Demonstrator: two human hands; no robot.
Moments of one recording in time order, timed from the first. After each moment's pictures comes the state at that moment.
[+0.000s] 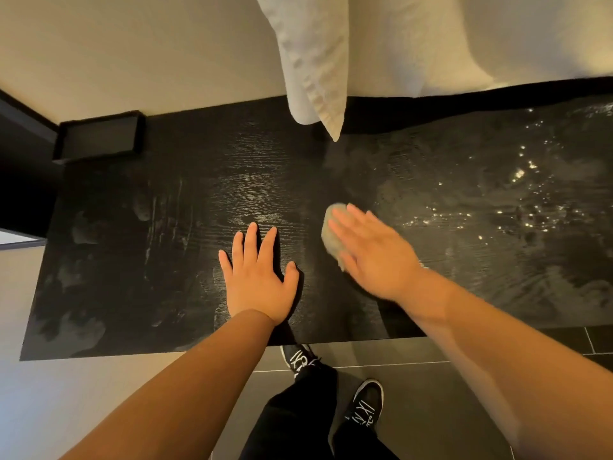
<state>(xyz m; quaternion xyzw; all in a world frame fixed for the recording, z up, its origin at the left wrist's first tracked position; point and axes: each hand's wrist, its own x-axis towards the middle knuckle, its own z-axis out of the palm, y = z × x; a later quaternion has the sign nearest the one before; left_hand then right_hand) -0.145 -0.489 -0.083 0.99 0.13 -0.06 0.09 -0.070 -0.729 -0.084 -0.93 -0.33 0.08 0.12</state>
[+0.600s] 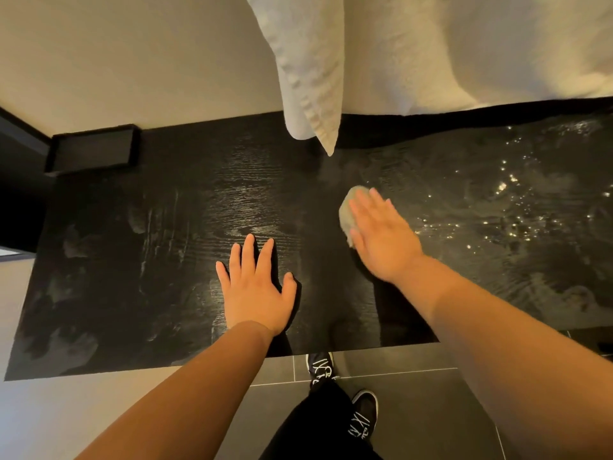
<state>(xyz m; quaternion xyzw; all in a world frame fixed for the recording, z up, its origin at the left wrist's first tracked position) -0.144 -0.488 -0.082 0.99 0.12 -0.07 0.08 -0.035 -0.737 -0.077 -0.97 -0.21 0.09 0.13</state>
